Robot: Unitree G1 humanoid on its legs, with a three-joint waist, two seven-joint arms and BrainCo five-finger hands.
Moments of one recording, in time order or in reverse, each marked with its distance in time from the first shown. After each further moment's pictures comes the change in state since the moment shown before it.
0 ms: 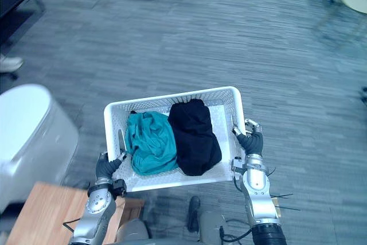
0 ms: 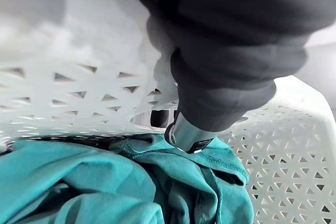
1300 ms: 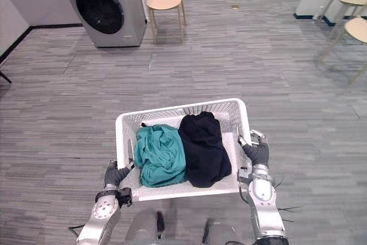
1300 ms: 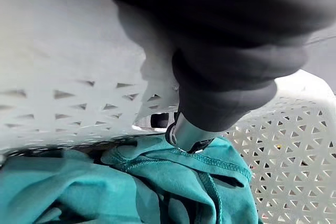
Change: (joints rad) left arm -0.012 0.003 -0.069 -0.004 0.081 0.051 -0.002; right arm 0.015 -0.003 -0.062 0.033 0.001 0.017 -0.010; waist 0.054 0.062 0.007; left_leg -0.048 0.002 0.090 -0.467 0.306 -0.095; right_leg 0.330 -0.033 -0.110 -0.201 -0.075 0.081
